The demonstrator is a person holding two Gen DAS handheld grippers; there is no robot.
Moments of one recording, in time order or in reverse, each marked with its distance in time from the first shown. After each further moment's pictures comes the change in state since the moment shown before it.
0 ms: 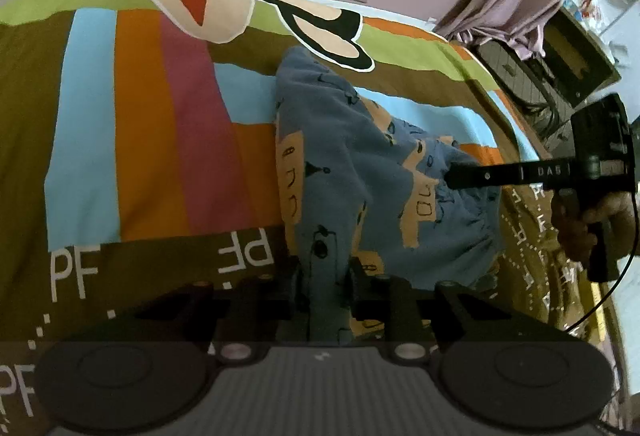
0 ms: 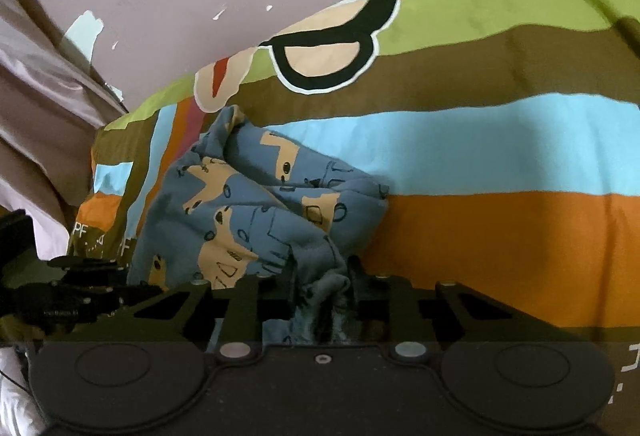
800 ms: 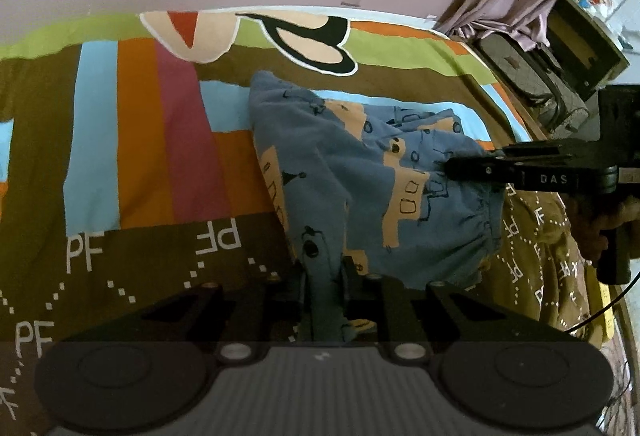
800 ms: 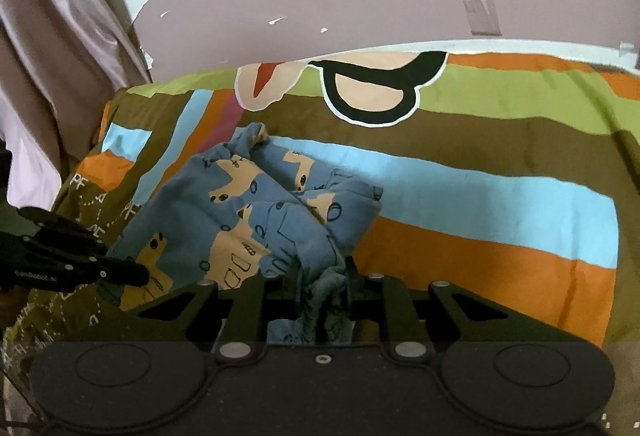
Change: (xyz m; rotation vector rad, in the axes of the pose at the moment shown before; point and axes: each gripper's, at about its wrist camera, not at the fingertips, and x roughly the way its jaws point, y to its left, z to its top) left arm -0.020 -0.046 0.000 0.045 0.003 0.101; right arm -0.034 0.047 -0.011 -0.251 -0.065 -0.101
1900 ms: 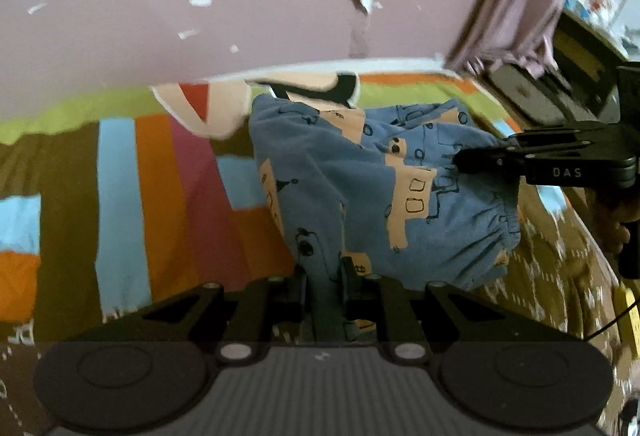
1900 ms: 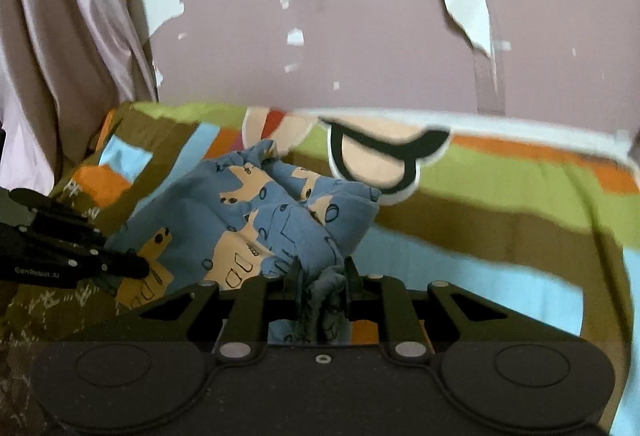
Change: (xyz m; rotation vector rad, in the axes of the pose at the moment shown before) left arm -0.012 -0.010 0.012 0.052 -0.154 0.095; right arm -0.013 0.018 0.047 -0.149 -0.137 -0.063
